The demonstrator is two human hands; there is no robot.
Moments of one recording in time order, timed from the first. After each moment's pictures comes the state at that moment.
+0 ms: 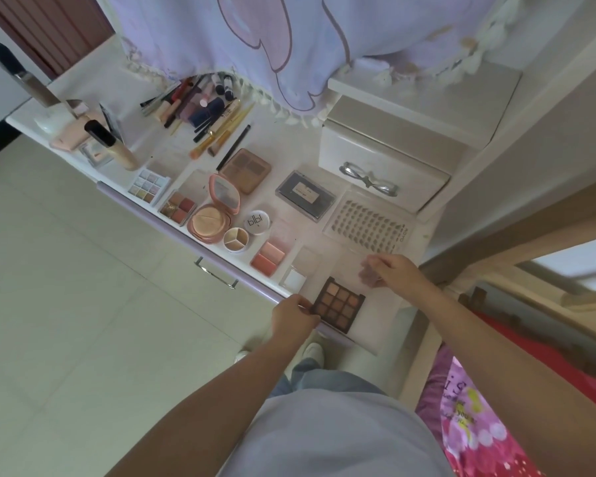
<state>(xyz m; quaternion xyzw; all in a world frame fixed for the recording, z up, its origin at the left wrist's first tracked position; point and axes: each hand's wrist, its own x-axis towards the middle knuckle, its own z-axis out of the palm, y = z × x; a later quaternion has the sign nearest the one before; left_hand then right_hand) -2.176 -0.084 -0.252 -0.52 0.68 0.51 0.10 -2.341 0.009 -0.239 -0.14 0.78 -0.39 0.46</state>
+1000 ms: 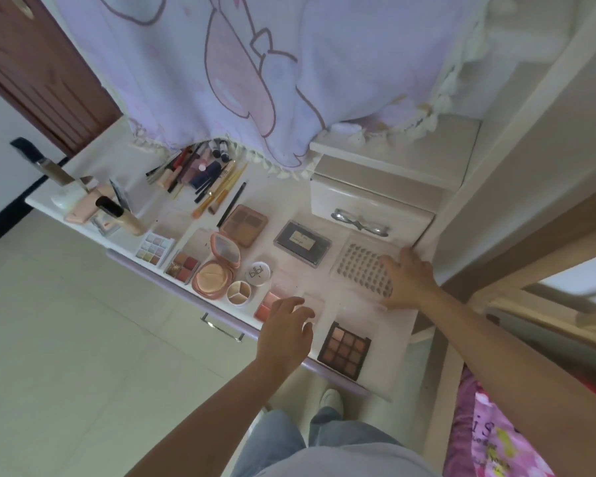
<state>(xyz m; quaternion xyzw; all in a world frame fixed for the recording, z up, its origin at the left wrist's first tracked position) -2.186 -0.127 -0.213 -0.26 0.93 0.24 0.03 -2.391 -0.005 -0.235 -0.35 0.90 0.05 0.26</state>
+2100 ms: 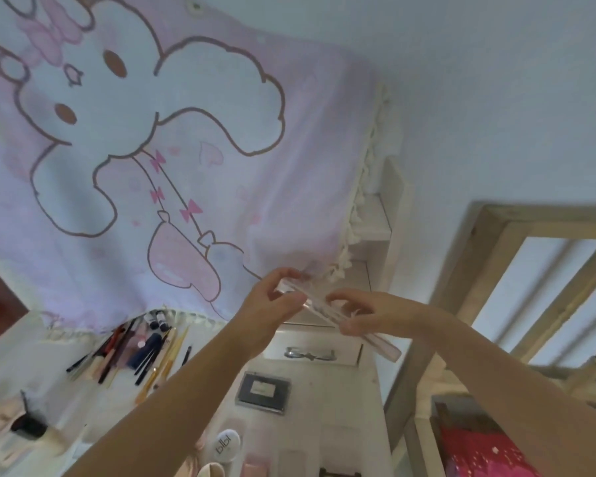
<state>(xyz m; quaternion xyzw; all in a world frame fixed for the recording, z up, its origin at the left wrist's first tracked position) -2.295 -0.203 -0.011 0.04 0.65 0.76 -0.03 -2.357 -0.018 0.020 -0.32 0.84 -0.29 0.33</state>
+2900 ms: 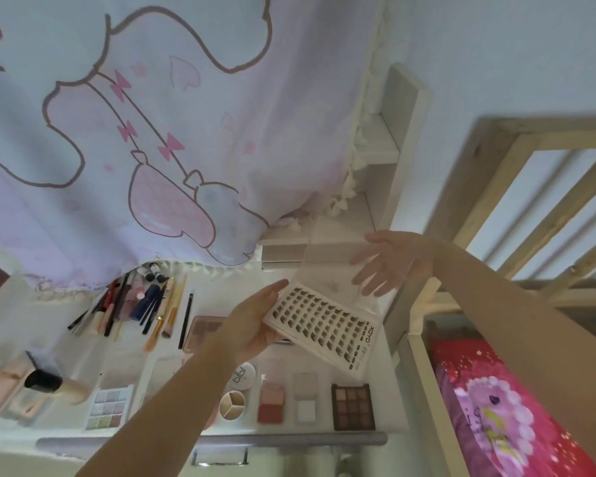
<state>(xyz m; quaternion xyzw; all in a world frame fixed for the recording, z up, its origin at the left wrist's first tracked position) -2.259 -0.237 -0.109 -0.09 0.44 0.88 0.18 -2.393 0.003 -0.044 -0.07 0.69 -0.52 0.51</state>
